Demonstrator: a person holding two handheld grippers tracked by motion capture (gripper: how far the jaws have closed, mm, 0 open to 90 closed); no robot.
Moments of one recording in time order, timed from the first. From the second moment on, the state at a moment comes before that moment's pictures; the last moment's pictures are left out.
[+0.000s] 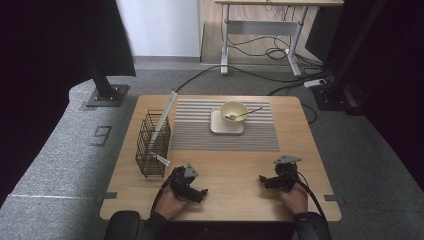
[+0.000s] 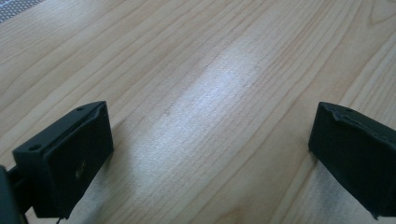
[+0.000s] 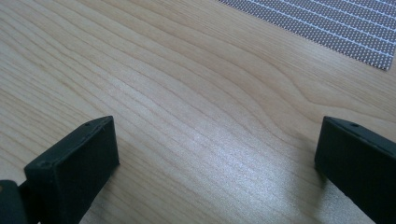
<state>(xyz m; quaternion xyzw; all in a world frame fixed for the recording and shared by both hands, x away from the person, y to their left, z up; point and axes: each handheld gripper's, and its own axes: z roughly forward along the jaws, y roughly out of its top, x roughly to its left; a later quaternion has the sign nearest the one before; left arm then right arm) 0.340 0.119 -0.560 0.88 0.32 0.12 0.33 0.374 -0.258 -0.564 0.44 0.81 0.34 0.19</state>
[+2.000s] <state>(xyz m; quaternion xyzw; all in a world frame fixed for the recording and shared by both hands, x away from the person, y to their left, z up) 0.304 0.074 -0.560 0.91 0.24 0.09 0.34 0.375 -0.200 -0.481 0.34 0.84 0.39 0.16</state>
